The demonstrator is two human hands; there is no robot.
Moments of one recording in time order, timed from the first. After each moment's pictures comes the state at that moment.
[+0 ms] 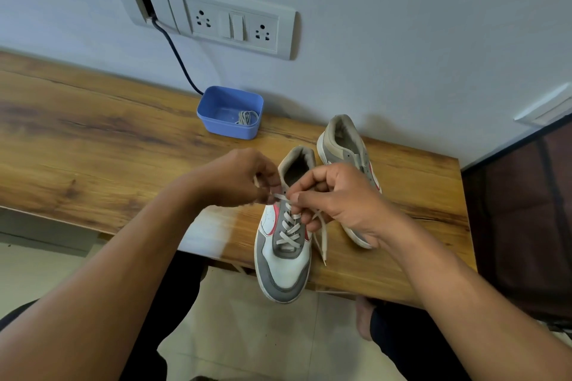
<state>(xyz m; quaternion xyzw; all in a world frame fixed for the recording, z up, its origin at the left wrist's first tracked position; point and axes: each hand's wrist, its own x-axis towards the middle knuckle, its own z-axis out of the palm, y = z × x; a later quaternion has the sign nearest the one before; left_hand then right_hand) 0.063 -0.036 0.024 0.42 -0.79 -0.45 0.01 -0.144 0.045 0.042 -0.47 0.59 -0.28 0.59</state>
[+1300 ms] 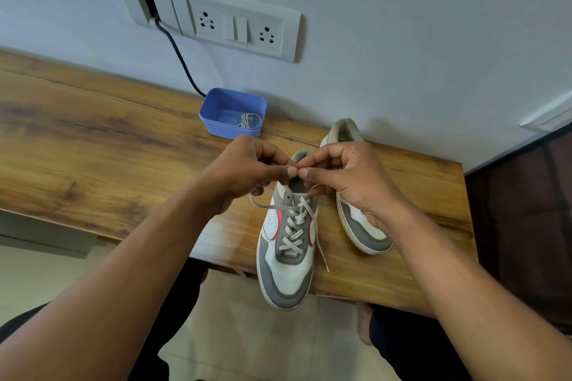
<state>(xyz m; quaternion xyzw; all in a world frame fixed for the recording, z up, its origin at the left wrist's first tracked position) 0.051 -0.030 0.030 0.49 -0.59 -0.61 0.21 -0.152 0.012 0.033 -0.50 0.59 -0.37 0.52</state>
